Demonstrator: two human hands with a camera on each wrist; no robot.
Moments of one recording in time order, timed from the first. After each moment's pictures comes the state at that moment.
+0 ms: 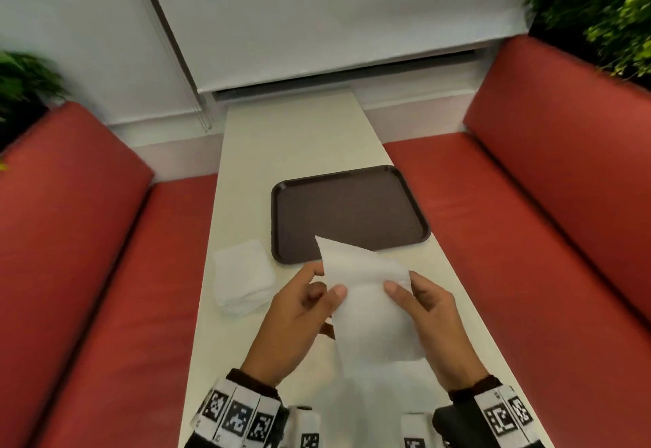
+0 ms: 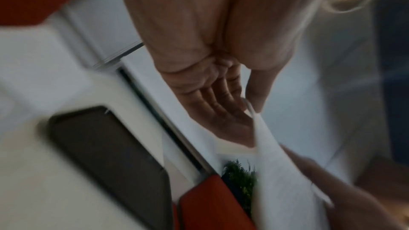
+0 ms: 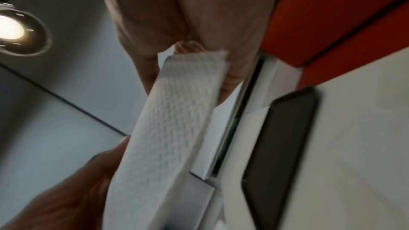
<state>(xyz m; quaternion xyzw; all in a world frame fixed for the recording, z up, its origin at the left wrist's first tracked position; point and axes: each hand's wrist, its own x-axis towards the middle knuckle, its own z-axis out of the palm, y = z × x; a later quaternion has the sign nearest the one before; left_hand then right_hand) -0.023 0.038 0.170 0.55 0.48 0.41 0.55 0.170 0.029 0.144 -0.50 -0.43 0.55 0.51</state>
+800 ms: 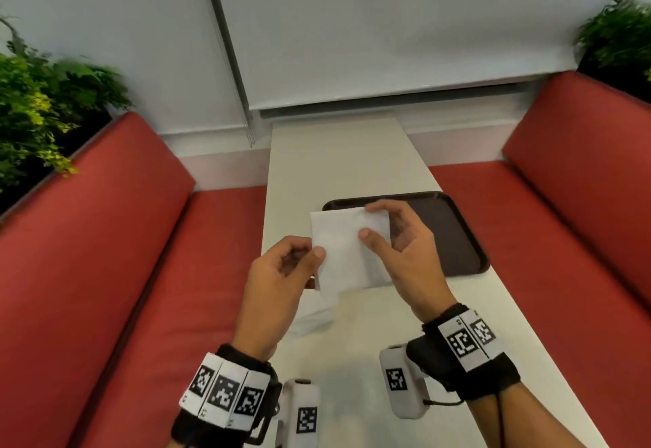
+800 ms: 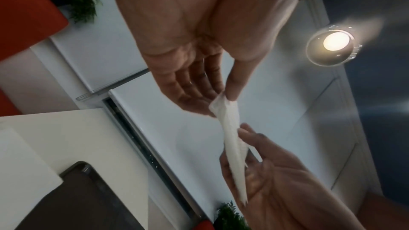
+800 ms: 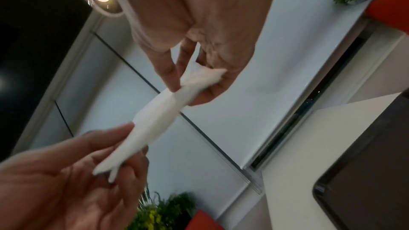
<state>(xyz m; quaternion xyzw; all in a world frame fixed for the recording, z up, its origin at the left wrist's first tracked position) -0.150 0.078 0.213 0.50 0.51 0.55 0.44 0.029 0.118 0.211 -0.41 -0.54 0.47 0.56</state>
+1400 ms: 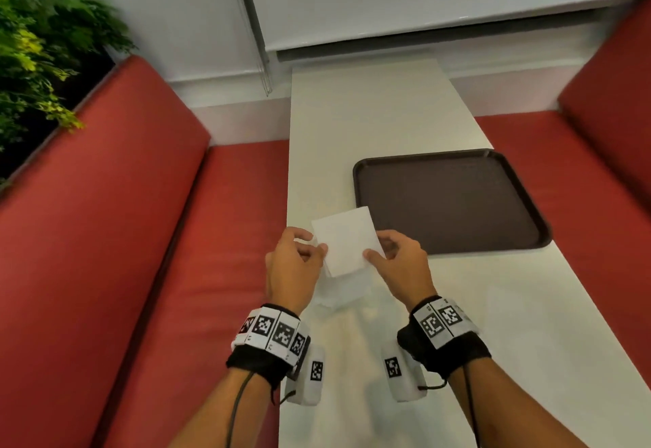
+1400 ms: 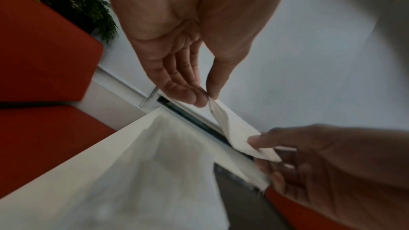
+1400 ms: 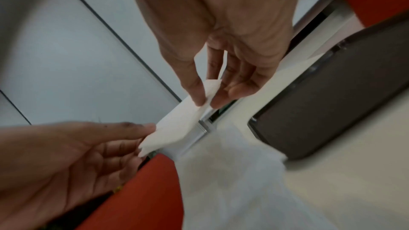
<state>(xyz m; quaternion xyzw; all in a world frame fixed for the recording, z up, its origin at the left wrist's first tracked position) -0.211 0.146 0.098 0.49 0.72 0.40 0.29 -0.035 0.172 0.076 -0.62 -0.53 0.44 0.37</state>
